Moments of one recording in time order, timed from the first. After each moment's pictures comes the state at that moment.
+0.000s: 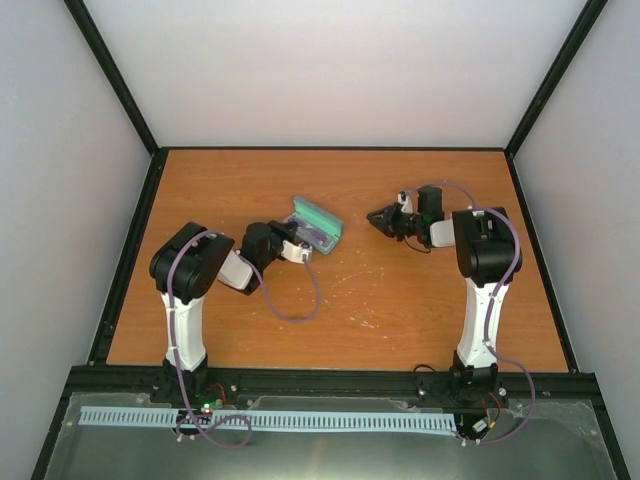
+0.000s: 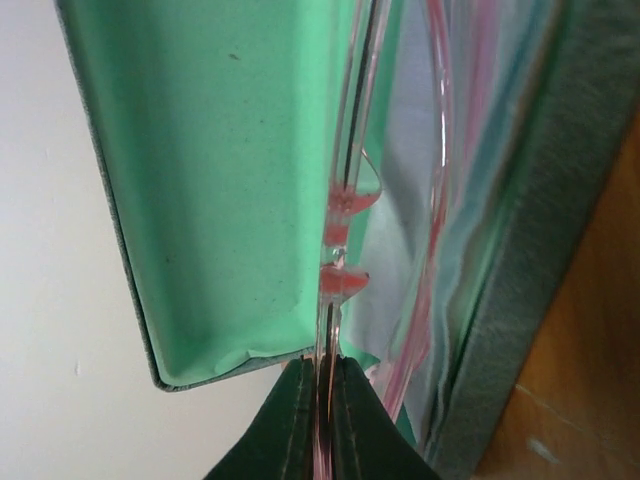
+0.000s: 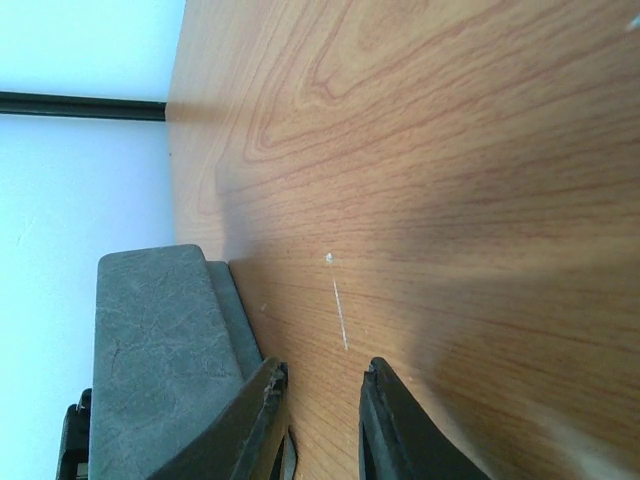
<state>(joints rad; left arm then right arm) -0.43 2.01 0.65 1.04 0.08 1.60 0.12 2.14 1.07 0.41 -0.85 0.90</state>
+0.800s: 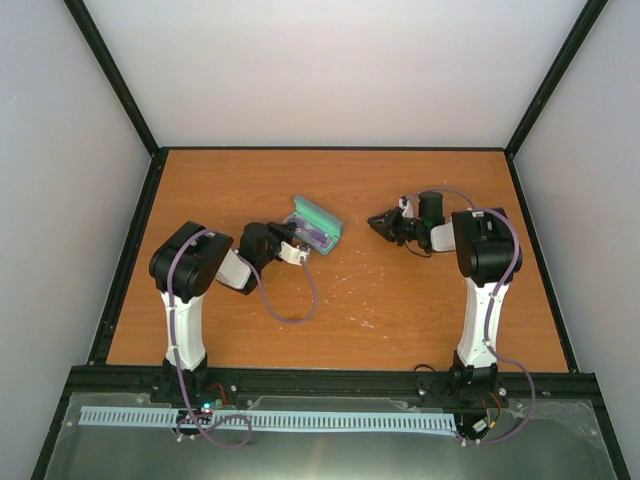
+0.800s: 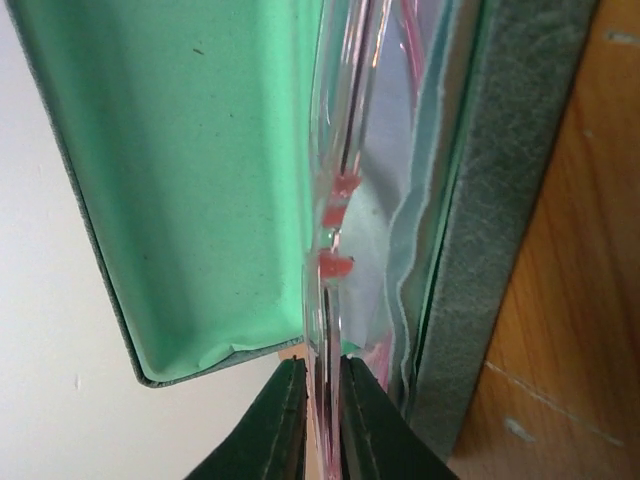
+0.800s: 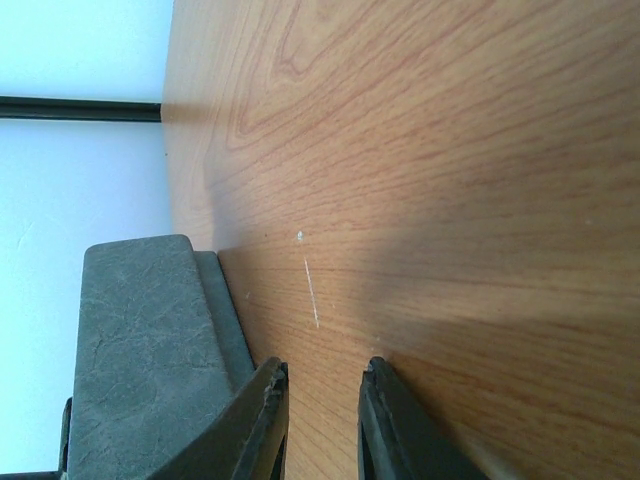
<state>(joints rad) -0.41 2.02 0.66 1.04 0.11 1.65 0.12 2.15 1.03 0.47 -0.85 0.93</state>
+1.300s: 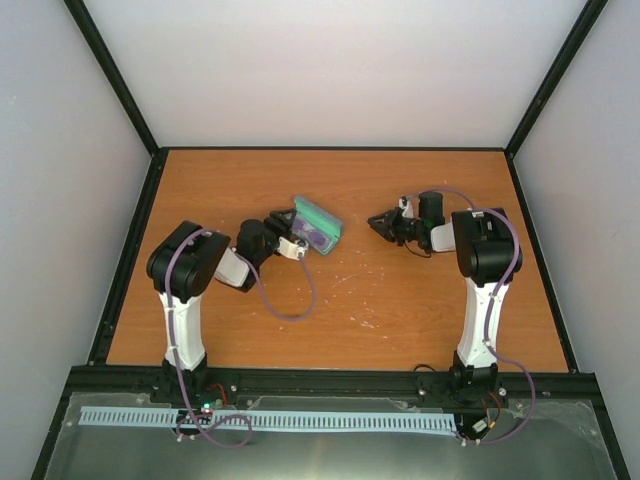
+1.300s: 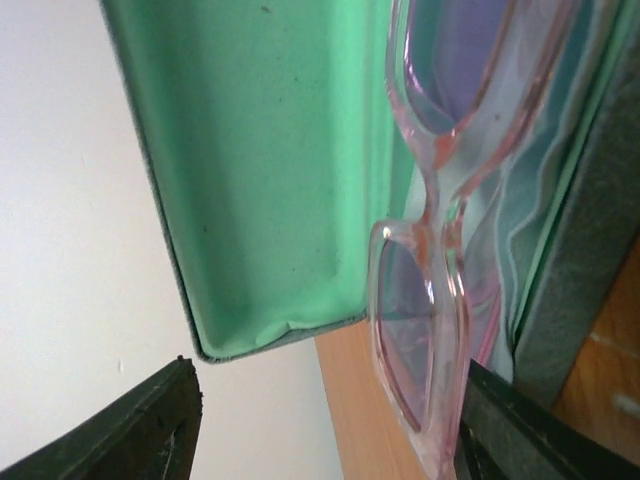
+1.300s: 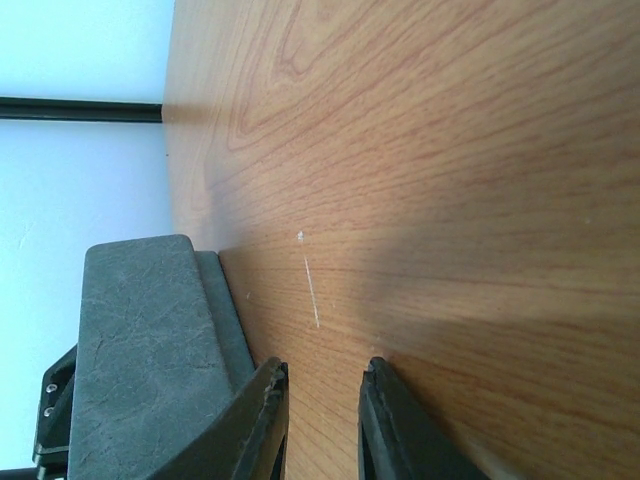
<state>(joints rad) -0.39 2.02 0.68 1.08 0.13 1.68 0.12 2.15 1.02 0.47 -0.85 0.93</state>
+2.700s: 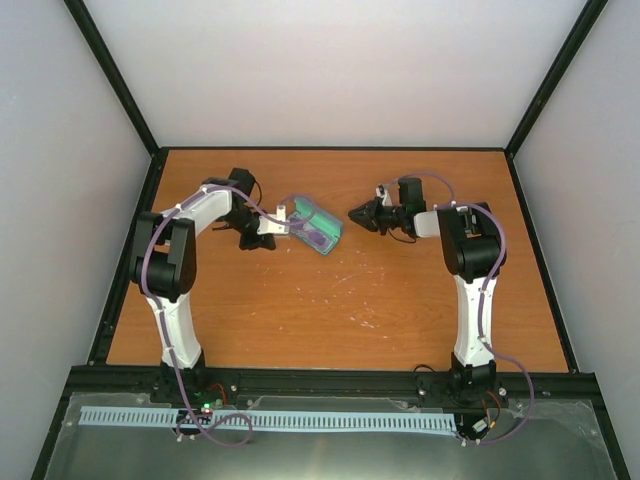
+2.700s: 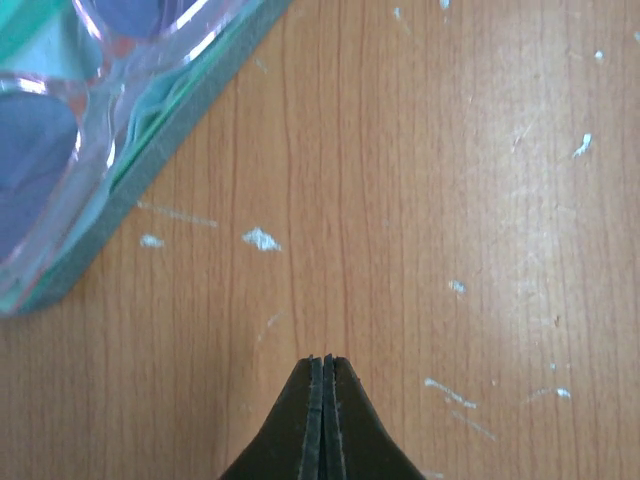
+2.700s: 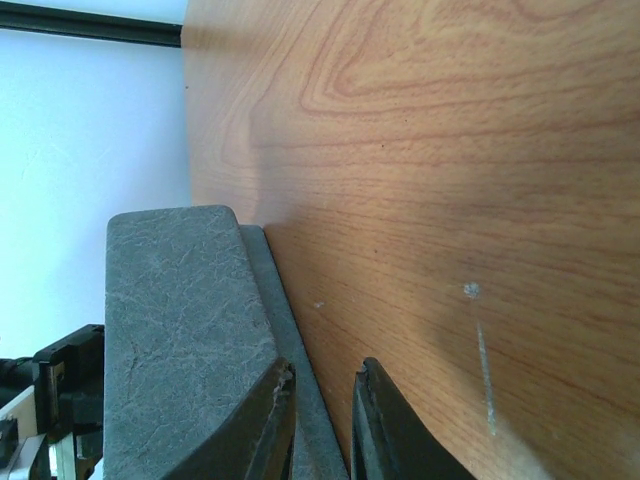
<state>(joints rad) -0.21 1.96 1.42 -0.95 0.45 1.35 0.21 2.23 1.26 0.30 -0.92 0.87</state>
